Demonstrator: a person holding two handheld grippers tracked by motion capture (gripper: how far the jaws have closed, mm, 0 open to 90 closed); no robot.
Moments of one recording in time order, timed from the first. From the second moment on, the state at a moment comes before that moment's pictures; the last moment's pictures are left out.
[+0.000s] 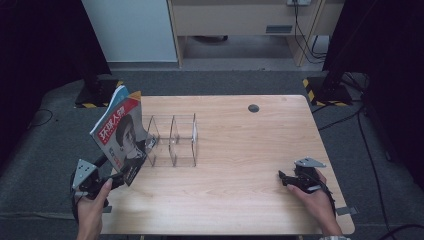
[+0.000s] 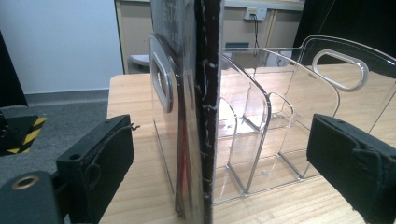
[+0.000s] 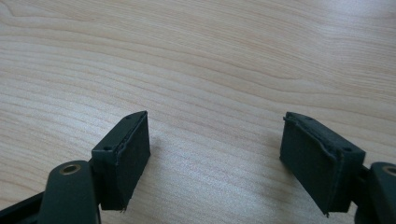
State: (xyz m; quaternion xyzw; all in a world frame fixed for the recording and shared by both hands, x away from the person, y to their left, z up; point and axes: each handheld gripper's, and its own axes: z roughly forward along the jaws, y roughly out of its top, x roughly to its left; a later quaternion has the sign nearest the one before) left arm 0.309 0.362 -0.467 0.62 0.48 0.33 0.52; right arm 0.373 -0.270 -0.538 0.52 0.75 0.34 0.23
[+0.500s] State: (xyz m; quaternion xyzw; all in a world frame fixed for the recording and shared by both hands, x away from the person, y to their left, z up) left arm 0.296 0.358 -0.477 0.64 0.48 0.33 0.51; right arm 0.373 -0.270 -0.538 0.52 0.75 0.34 0.23
